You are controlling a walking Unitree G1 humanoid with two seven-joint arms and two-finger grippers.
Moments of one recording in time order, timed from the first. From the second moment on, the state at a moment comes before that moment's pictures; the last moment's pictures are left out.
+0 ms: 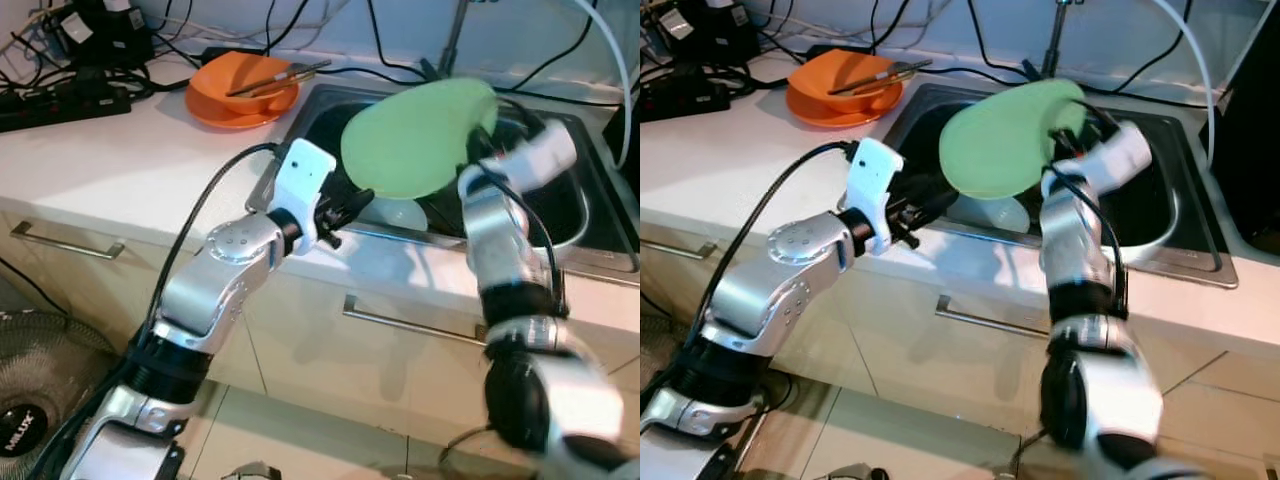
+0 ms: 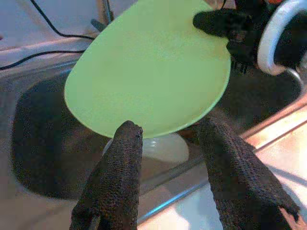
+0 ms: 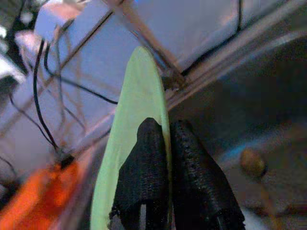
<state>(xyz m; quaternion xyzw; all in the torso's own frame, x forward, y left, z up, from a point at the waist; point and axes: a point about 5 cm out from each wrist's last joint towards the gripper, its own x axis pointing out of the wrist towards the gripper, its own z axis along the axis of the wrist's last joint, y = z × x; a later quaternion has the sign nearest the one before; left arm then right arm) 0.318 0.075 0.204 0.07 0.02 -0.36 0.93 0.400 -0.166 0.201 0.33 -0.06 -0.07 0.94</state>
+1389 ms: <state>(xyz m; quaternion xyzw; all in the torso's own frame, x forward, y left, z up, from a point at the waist) 0.283 0.080 0.186 0.08 0.07 -0.37 0.92 0.411 -0.136 0.181 0.17 0.02 -0.03 0.98</state>
